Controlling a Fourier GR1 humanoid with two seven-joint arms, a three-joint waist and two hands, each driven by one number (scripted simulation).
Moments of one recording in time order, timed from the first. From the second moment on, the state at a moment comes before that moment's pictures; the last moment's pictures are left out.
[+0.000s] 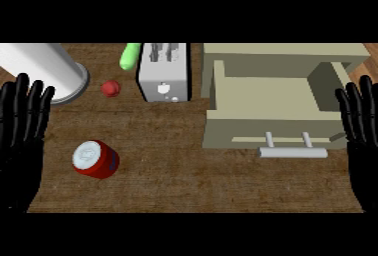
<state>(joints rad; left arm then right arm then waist) -0.02 0.11 0.00 -2.10 -0.02 0.01 0.00 -0.02 -0.08 -0.01 -2.10 0.04 0.00 0.01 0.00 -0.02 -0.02</state>
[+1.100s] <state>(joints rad) 0.20 0.38 0.14 -2.13 0.51 -0.47 0.23 0.18 -0.08 -0.09 -2.11 -0.03 0.04 0.16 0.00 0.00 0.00</state>
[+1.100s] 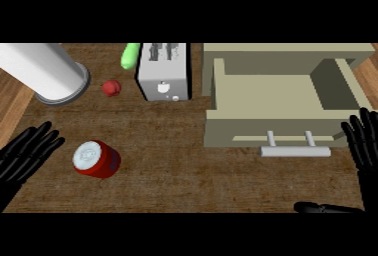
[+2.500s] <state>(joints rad) 0.10 0.20 0.19 -1.76 0.21 -0.59 0.04 0.24 -0.06 -0.18 -2.06 -0.05 0.14 0.05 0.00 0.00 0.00</state>
